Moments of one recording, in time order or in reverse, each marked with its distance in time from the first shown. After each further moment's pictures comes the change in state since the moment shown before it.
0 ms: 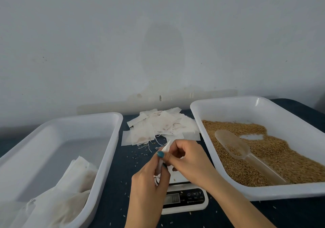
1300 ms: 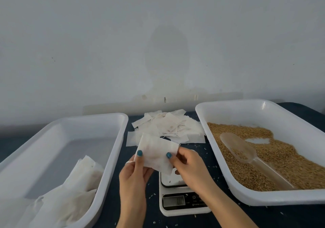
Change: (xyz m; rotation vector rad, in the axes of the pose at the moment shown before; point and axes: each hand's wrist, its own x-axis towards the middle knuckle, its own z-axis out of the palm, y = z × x) left_hand 0.018 -0.029 -0.005 -0.987 0.247 -0.656; right_hand 0.007 0.033 0.025 0.013 0.043 0.090
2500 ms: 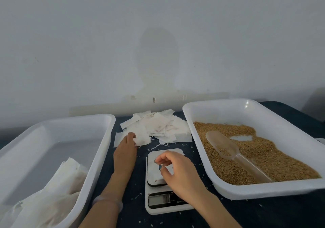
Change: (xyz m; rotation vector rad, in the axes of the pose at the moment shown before) left_hand 0.144 -0.065 -0.016 1.531 -0.084 0.644; right_hand -0.016 0.018 -0.009 -0.355 -0.012 -0.214
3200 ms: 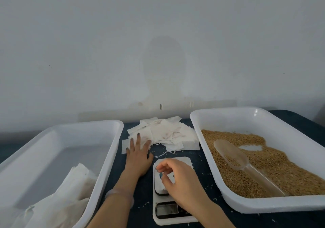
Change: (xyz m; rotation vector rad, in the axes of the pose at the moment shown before) left_hand 0.021 -0.007 0.025 0.144 -0.384 0.027; right_hand 0.007 -0.015 0.007 0.005 -0.024 -0.022
